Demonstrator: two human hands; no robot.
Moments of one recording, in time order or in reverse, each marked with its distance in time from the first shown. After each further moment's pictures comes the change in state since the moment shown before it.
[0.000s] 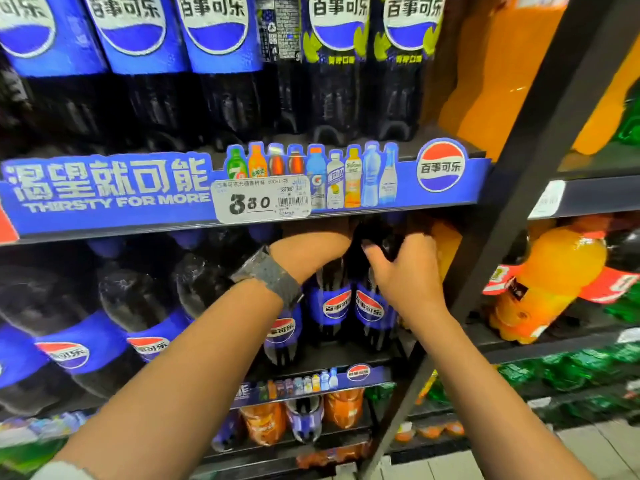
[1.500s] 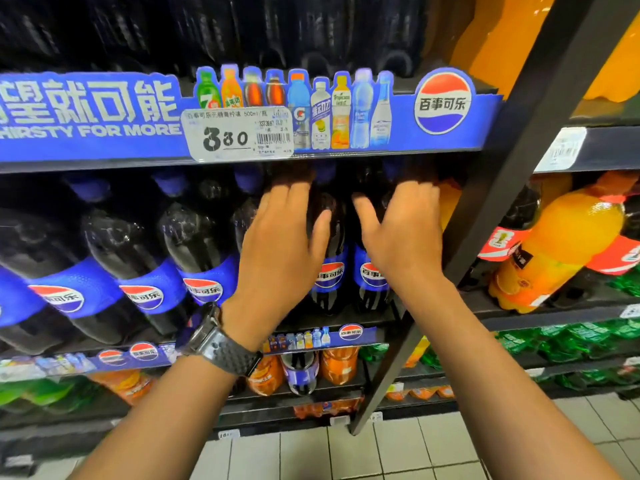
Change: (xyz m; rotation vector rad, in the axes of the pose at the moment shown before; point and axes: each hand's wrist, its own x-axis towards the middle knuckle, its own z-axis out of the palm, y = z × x) left_hand -0.111 -0.003 0.009 -0.085 0.504 0.061; right_hand -0.012 -0.007 -0.006 -0.112 0.113 -0.209
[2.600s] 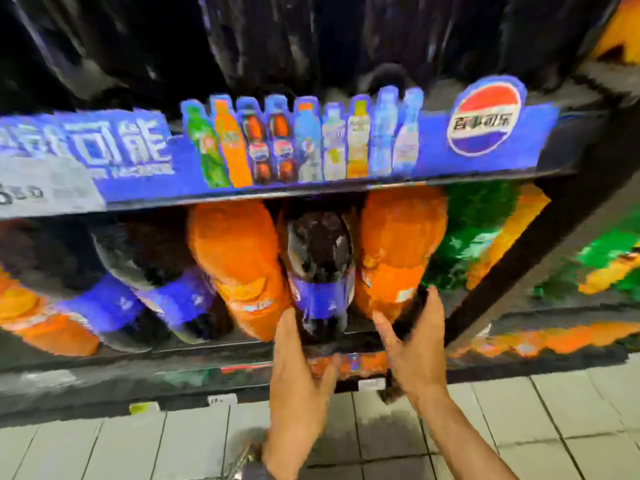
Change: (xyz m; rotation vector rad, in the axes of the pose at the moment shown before) left_hand -0.406 -0.180 0.329 -0.355 -0.181 -0.554; right_hand -0.366 0.224 0.340 0.439 -0.223 0.445
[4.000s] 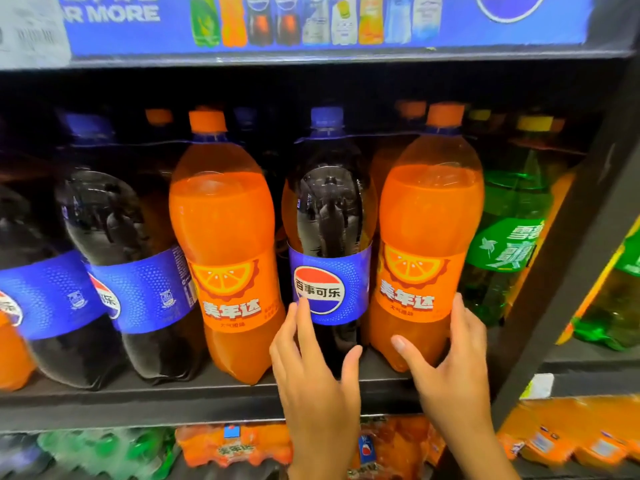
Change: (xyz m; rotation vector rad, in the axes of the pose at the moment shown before) left_hand 0.041 -0.032 0.075 0.076 0.495 0.282; right_hand 0.032 0.058 0.026 0.000 0.159 -0.312
